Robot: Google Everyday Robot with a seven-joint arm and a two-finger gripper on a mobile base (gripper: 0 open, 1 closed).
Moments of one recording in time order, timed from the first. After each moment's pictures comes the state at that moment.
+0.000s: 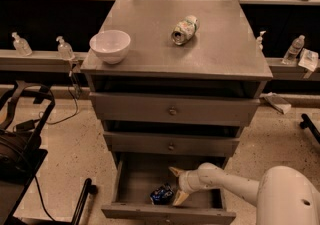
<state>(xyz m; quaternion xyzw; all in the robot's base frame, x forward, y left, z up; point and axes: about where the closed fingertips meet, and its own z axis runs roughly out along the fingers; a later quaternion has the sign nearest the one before) 0.566 -0.074 0.189 -0.72 0.61 0.13 0.31</state>
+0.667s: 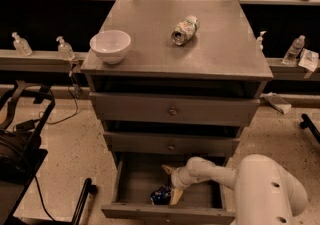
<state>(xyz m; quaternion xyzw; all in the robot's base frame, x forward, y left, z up) 0.575 -0.048 0.168 -0.75 0.59 0.14 0.26</state>
